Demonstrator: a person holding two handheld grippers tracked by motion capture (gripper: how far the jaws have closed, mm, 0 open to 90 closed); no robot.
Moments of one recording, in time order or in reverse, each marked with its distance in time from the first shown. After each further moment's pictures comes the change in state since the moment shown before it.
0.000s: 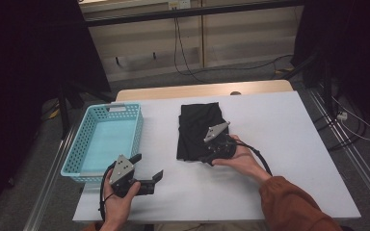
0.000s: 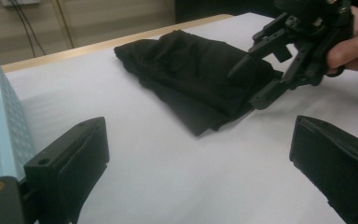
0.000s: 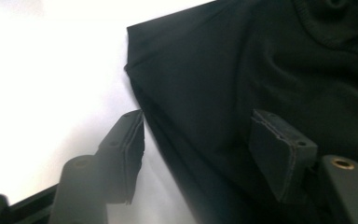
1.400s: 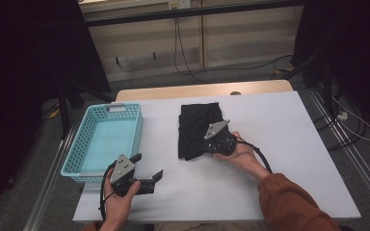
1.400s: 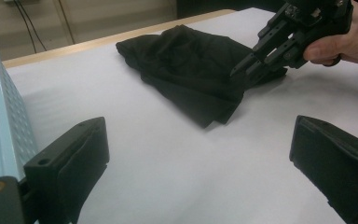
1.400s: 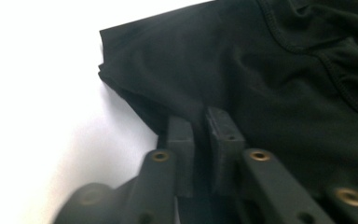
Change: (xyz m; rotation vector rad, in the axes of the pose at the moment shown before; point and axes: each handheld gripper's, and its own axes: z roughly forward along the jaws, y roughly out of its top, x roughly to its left) left arm 0.001 -0.001 0.002 0.015 -0.005 0.004; right arm -0.010 0.002 0.001 -0.010 -0.066 -0.039
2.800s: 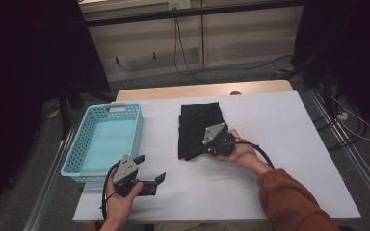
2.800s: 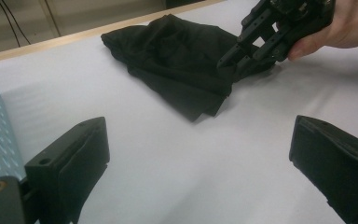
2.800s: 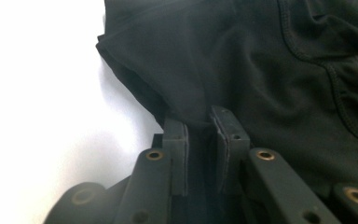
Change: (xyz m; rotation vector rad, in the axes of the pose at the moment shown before) left arm -0.003 -0.001 0.005 0.034 -0.040 0.023; right arm 0.000 0.001 0.005 0.050 -0.011 -0.184
